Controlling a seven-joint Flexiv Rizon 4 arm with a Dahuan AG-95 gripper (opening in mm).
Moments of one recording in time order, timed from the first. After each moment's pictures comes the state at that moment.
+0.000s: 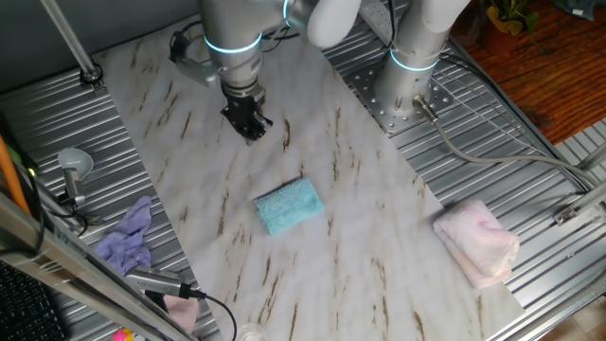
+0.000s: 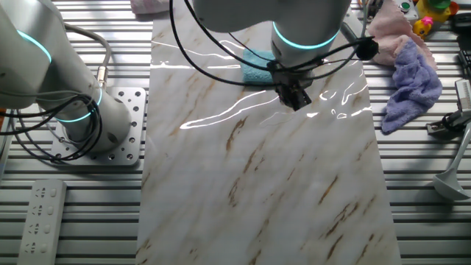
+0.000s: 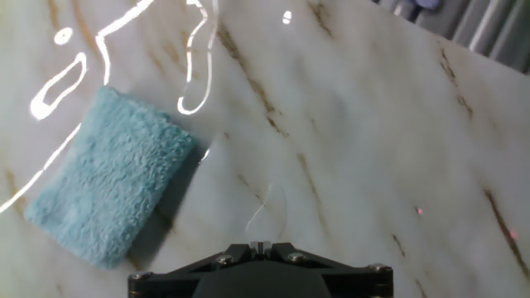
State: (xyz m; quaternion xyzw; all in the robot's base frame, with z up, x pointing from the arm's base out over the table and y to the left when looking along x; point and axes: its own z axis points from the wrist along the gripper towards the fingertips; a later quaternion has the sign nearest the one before) arm 0.474 0.019 0.107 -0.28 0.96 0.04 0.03
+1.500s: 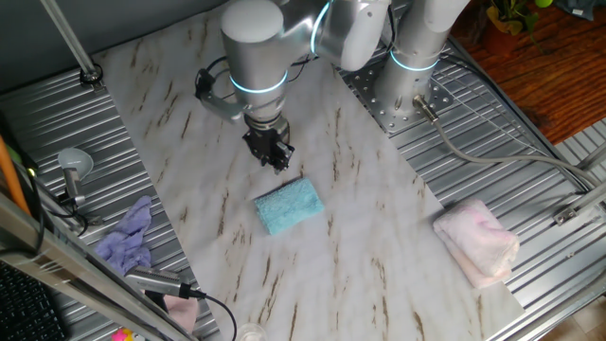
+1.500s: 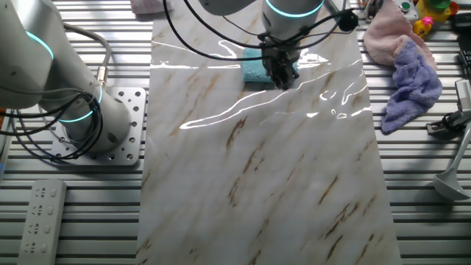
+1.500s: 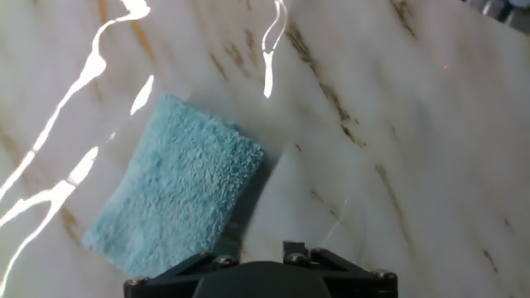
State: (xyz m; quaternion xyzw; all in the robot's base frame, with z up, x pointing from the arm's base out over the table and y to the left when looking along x) arm 0.457 0.091 0.082 -0.22 0.98 0.04 0.01
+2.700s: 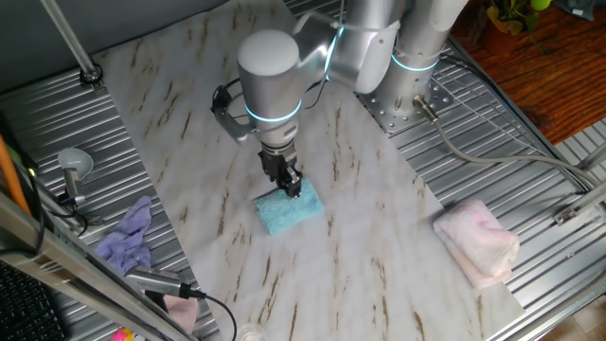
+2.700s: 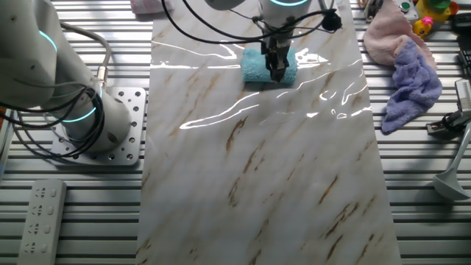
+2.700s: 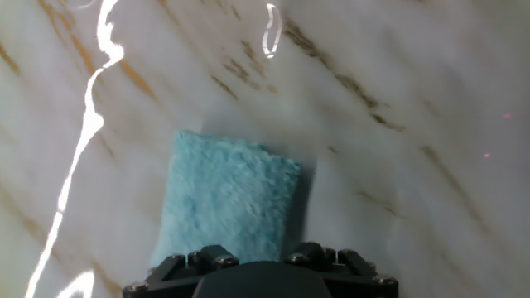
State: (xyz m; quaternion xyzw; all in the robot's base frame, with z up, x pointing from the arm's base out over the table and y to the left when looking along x) arm 0.452 0.142 0.058 -0.10 0.99 0.05 0.01
